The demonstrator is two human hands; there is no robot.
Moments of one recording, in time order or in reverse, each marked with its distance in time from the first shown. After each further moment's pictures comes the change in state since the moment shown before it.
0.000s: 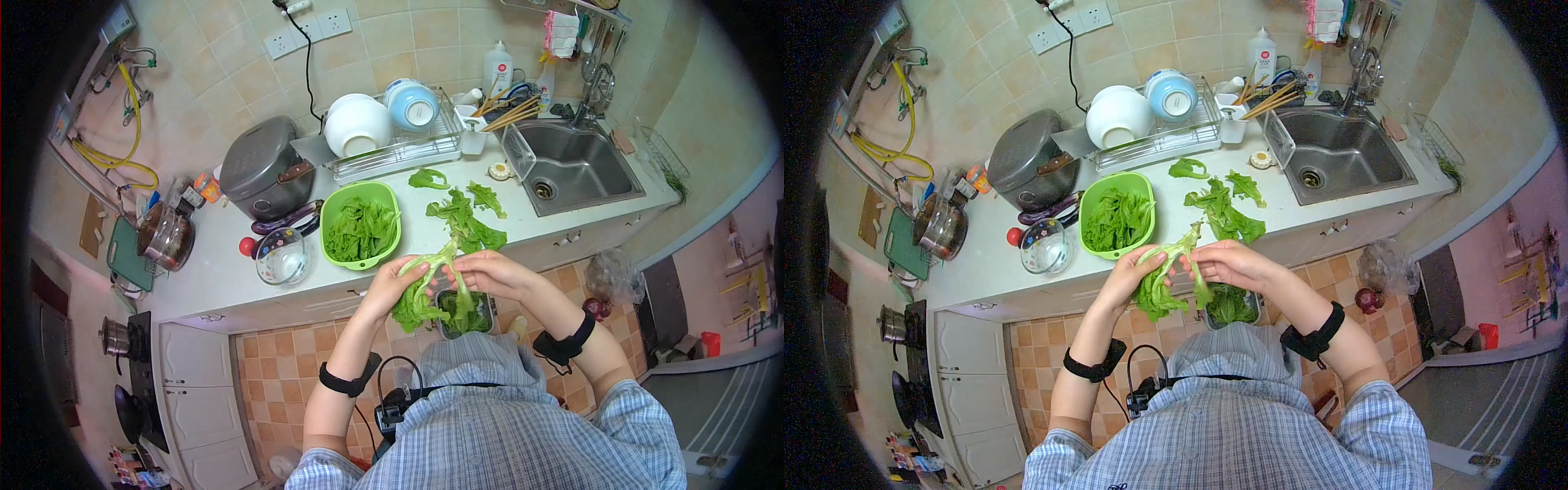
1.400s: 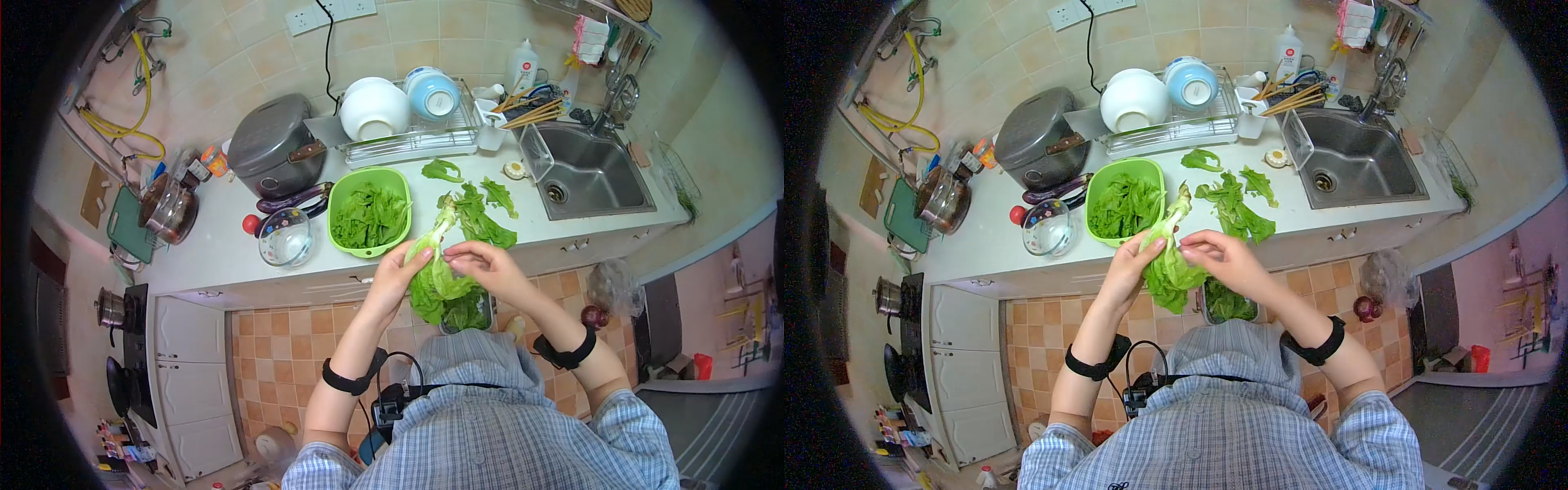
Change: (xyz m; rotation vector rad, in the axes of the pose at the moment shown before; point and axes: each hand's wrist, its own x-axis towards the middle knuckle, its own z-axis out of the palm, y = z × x) left_hand -0.004 0.003 0.007 -0.142 0.151 0.161; right_hand 0.007 0.002 0.025 -0.546 0.206 -0.427
